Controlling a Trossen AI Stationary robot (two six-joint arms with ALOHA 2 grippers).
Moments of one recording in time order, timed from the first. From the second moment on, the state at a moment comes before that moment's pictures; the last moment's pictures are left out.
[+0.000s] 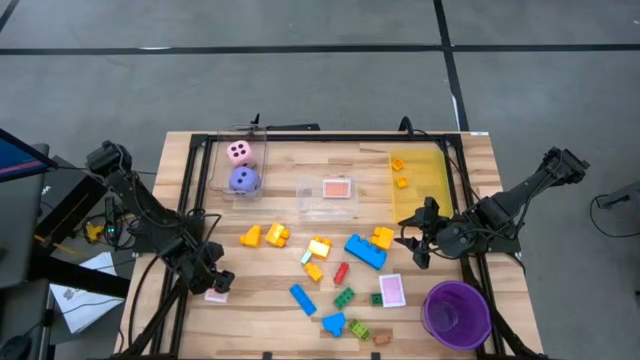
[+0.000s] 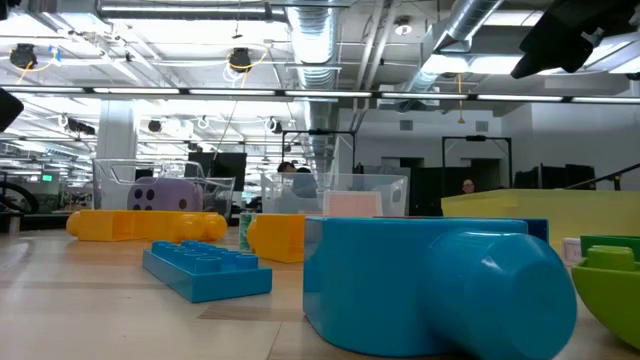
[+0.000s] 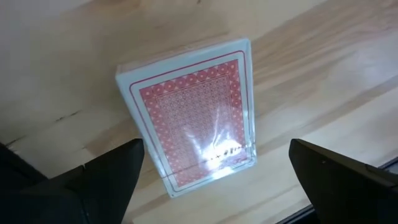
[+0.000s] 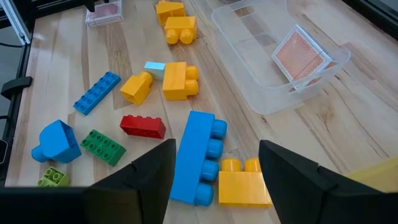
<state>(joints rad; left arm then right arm) -0.87 1.05 0.46 -0.59 -0.02 -2.04 0.57 0.90 0.75 -0.67 0.60 0.71</state>
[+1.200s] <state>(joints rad) -0.68 1.08 0.46 -0.30 0.02 -1.68 0.57 0.90 0.75 -0.68 0.60 0.71</state>
